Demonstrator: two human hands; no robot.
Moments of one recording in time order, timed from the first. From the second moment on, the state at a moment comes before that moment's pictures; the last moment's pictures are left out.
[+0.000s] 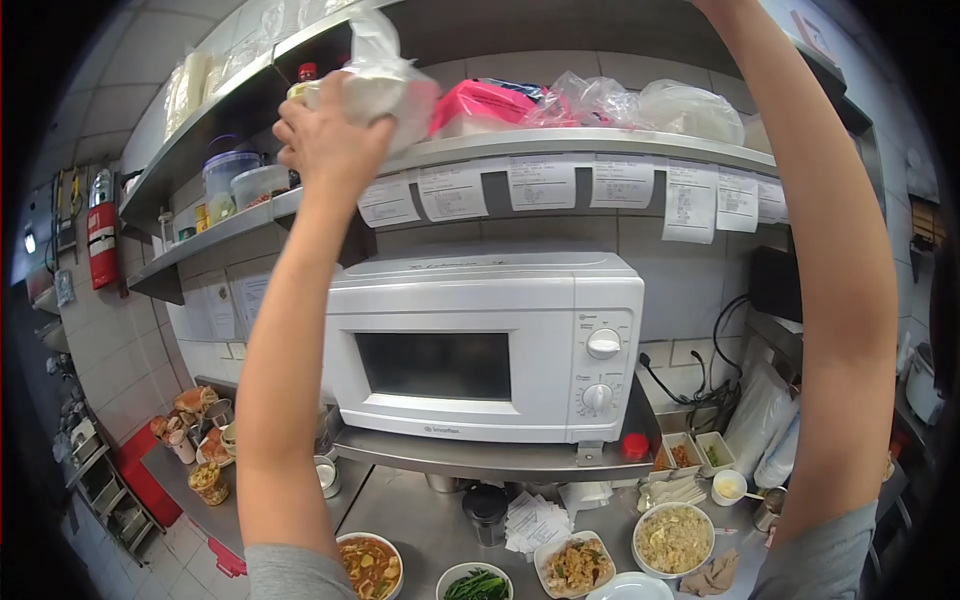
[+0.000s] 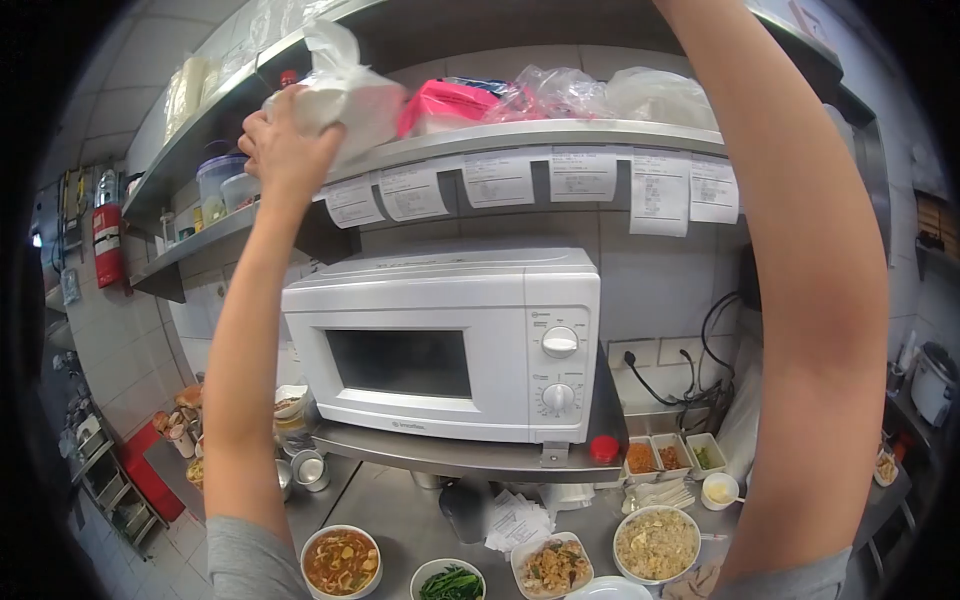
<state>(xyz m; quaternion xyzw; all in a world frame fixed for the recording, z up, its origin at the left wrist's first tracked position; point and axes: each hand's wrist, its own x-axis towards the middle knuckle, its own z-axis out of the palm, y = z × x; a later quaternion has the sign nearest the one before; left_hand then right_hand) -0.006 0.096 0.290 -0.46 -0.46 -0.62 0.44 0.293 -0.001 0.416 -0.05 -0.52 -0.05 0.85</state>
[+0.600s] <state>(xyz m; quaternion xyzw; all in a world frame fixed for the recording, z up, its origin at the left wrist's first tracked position) 0.113 0.028 0.162 -0.81 -0.17 -0.48 -0.28 0.336 0.046 0.112 -0.02 -0.63 0.47 0.62</state>
